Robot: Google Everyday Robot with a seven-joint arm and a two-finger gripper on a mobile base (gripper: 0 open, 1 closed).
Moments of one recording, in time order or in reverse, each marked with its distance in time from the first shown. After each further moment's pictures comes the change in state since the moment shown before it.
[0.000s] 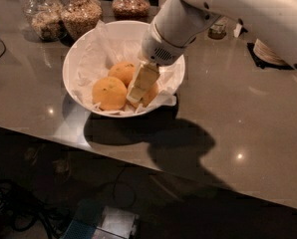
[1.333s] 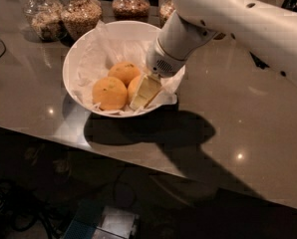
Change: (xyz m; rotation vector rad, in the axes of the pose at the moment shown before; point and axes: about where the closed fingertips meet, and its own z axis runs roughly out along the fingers) arm 0.029 -0.001 0.033 -0.052 0.024 0.099
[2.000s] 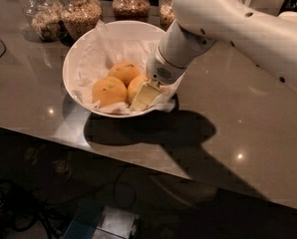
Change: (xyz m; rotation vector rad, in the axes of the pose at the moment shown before) arm 0.008 0.011 0.014 -0.041 -0.007 0.026
